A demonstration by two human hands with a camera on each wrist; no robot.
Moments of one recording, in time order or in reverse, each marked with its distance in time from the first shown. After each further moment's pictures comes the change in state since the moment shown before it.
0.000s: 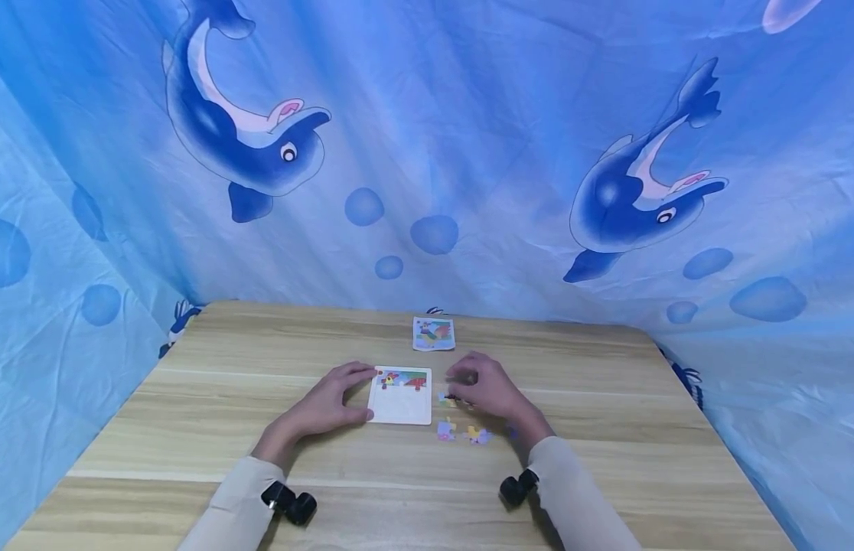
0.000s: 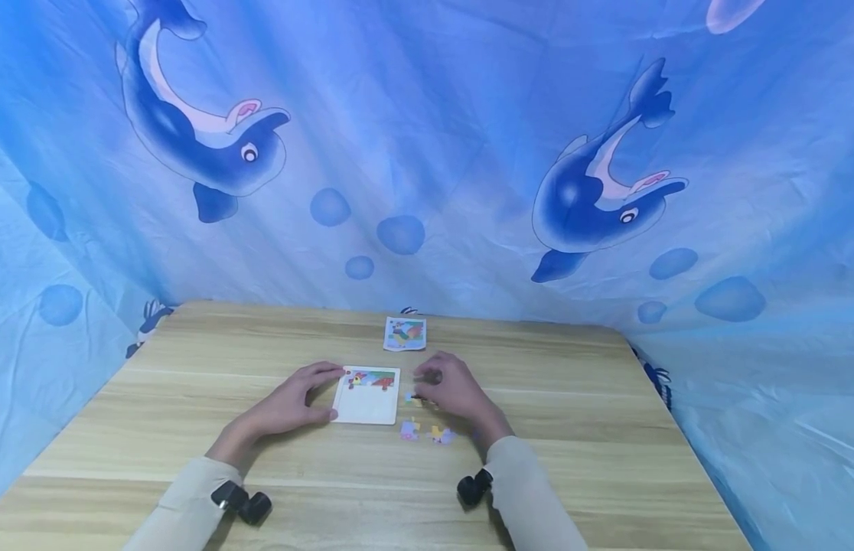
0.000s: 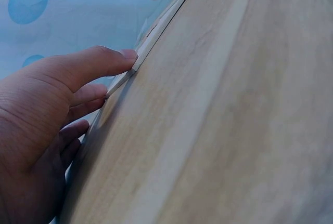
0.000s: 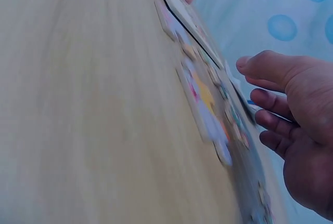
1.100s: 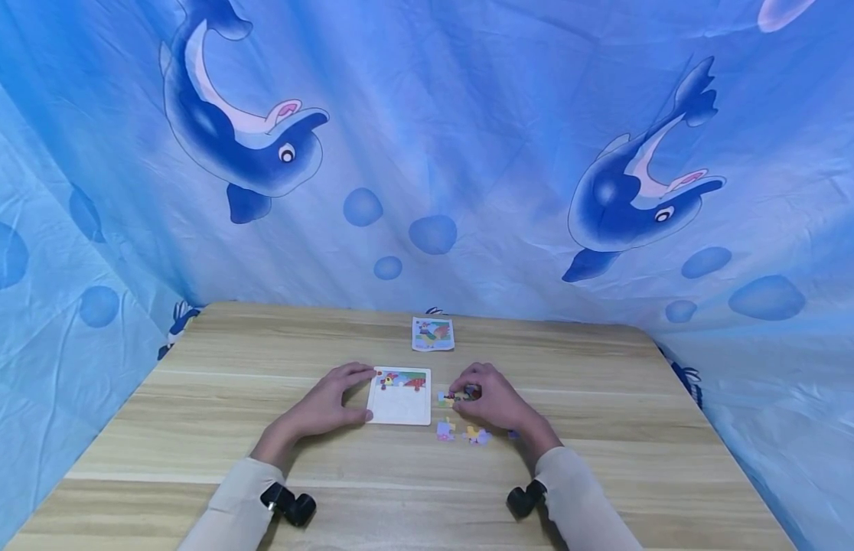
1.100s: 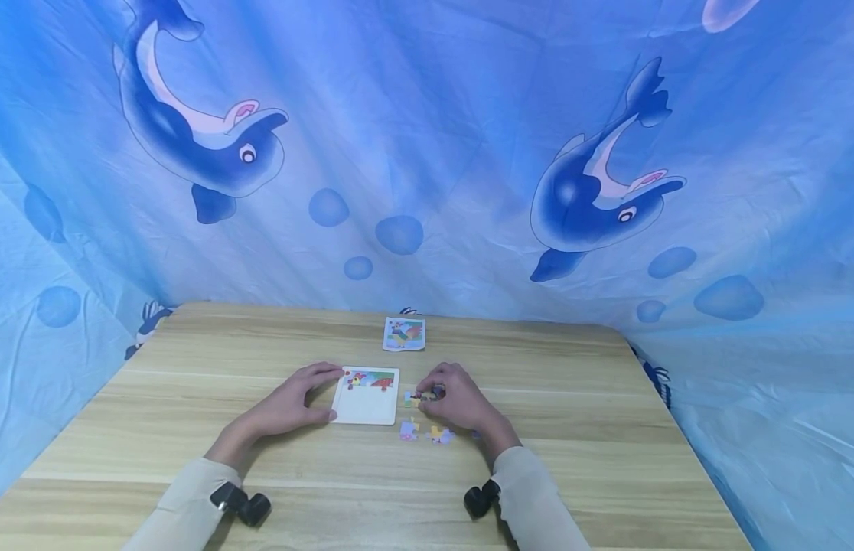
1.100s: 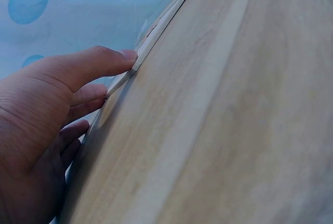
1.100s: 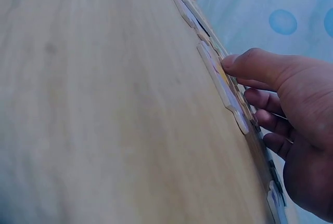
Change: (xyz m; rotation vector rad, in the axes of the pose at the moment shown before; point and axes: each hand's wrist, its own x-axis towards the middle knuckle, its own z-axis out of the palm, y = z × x) left_hand 0.001 -0.003 0.001 -0.002 0.000 0.006; right_hand -0.017 0.017 0.000 -0.032 -0.065 -0.042
